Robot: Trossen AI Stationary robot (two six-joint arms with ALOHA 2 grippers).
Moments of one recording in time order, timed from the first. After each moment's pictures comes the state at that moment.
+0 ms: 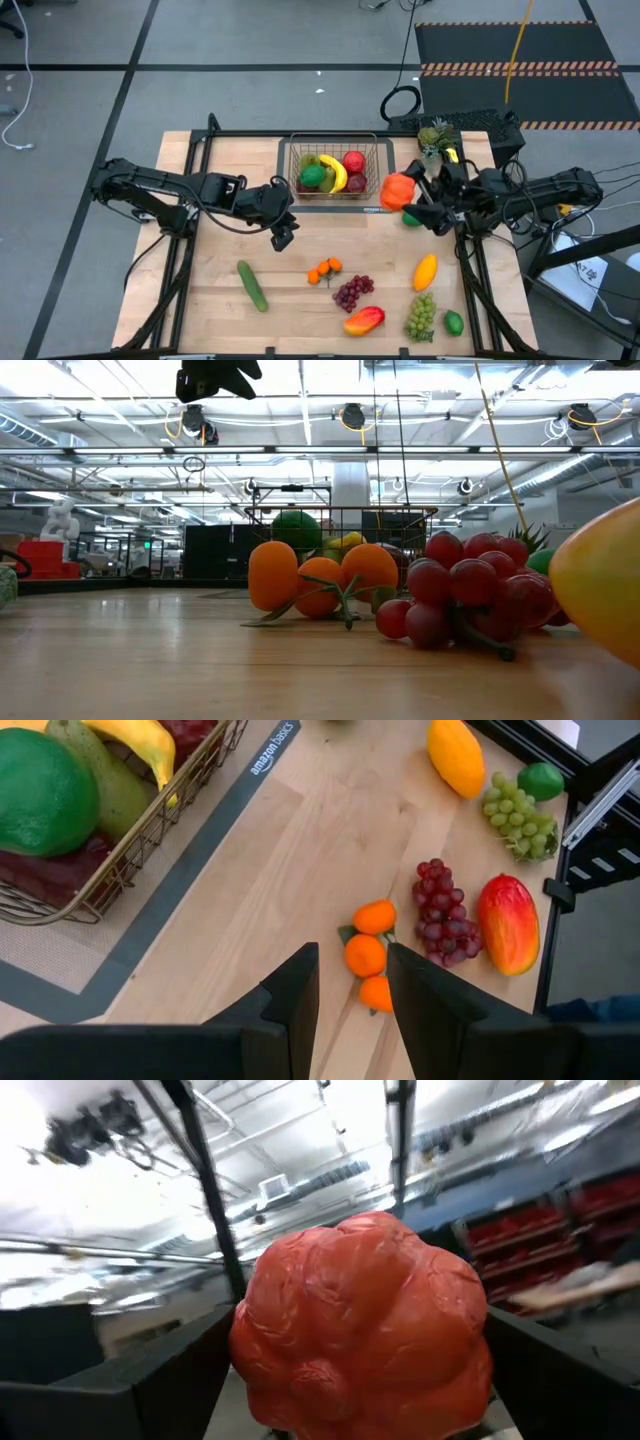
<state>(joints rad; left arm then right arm) -0.16 1.38 1.30 -0.74 -0.11 -0.65 0.14 0.80 0.57 0.70 0.05 0.34</state>
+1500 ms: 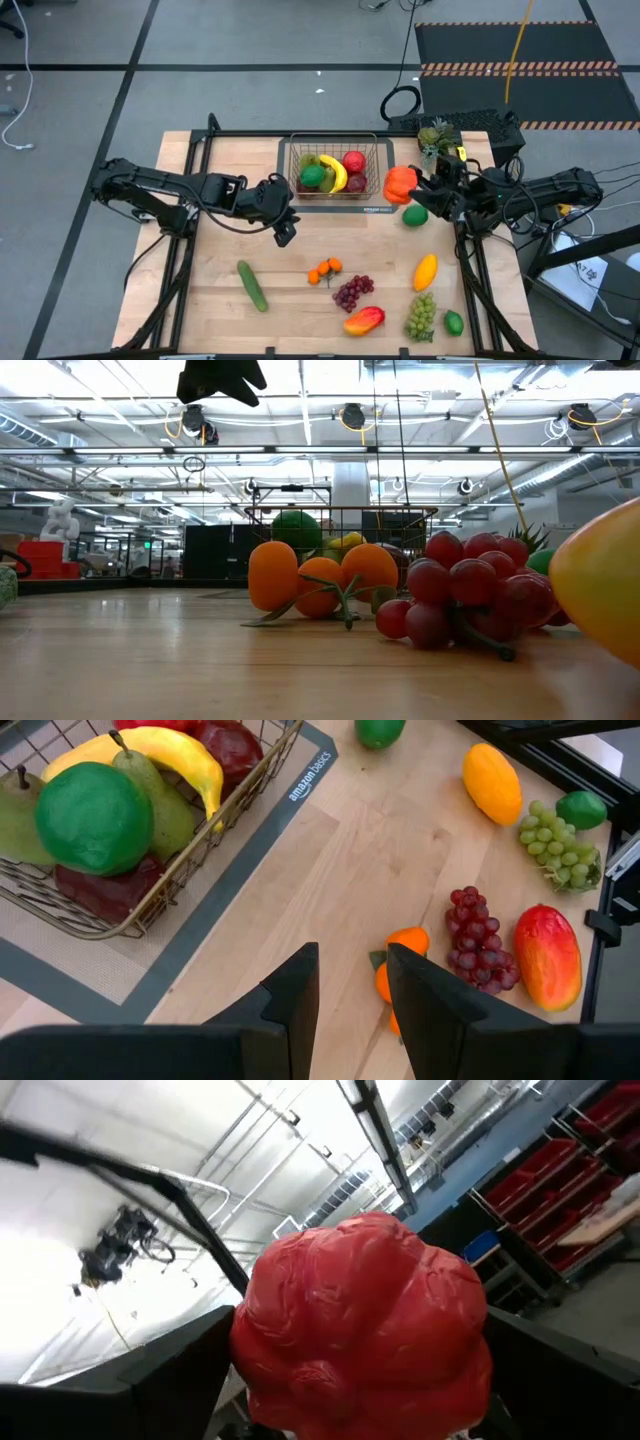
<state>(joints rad) -0.16 1.39 1.30 -0.74 -0.21 -0.66 0.14 0.81 0.57 0.75 0.11 0.73</state>
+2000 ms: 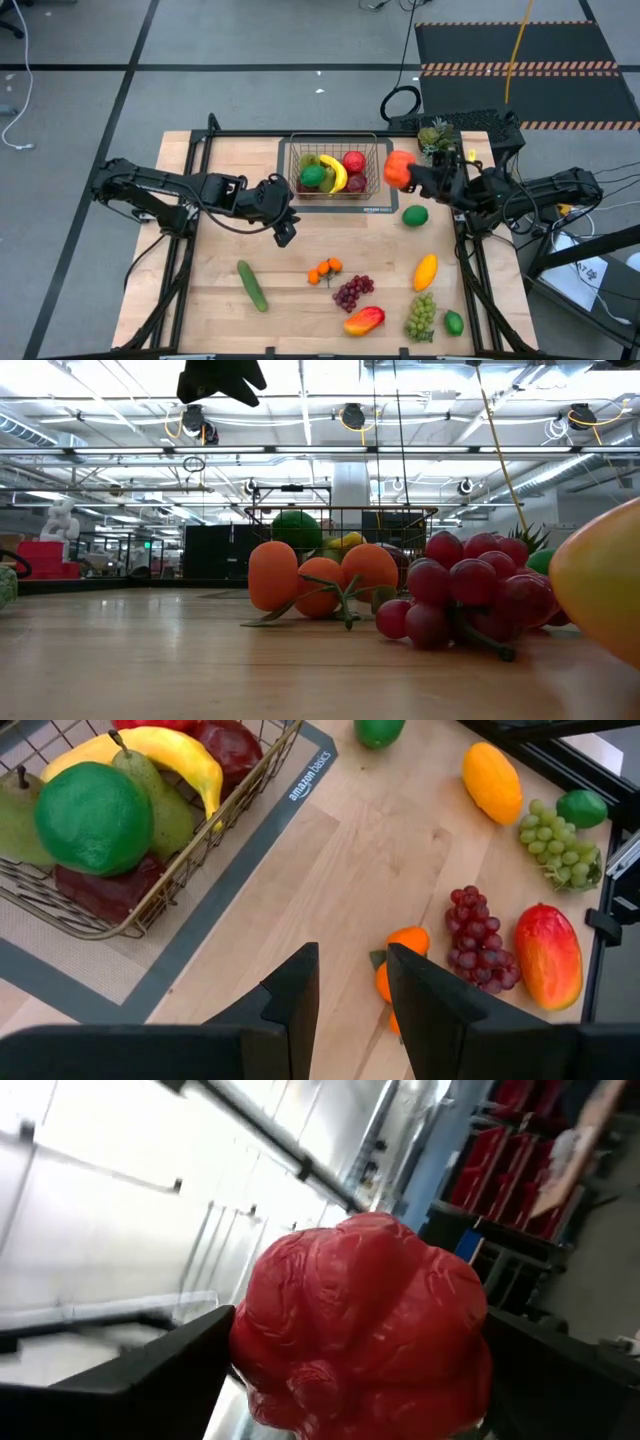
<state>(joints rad) -0.16 1.39 1.30 -0.74 -0.21 -0.66 0.14 0.81 0.57 0.75 0.34 1.11</state>
